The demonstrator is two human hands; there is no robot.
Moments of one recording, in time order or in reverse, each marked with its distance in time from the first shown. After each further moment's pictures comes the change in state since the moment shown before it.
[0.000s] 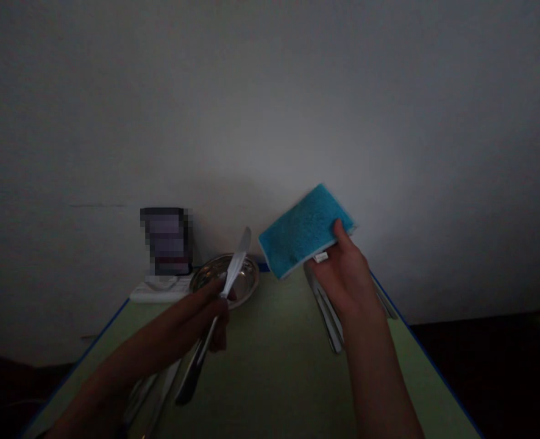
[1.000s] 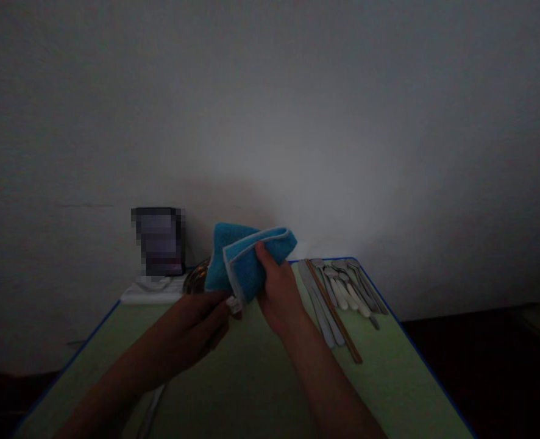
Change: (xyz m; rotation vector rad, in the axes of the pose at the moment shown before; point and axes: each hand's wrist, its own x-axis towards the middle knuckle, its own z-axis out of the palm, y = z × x) left_hand 0.001 0.021 0.015 0.251 0.125 0.087; right_hand -0.026 0.071 0.032 -0.033 -0.088 0.193
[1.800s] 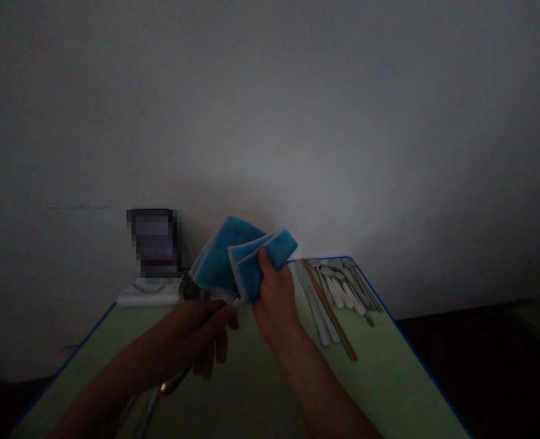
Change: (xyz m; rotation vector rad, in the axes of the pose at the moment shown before) left_hand -0.003 -0.002 0.006 -0.207 -0.211 -0.195; right_hand -0.004 0.006 0.001 0.102 0.137 -0.109
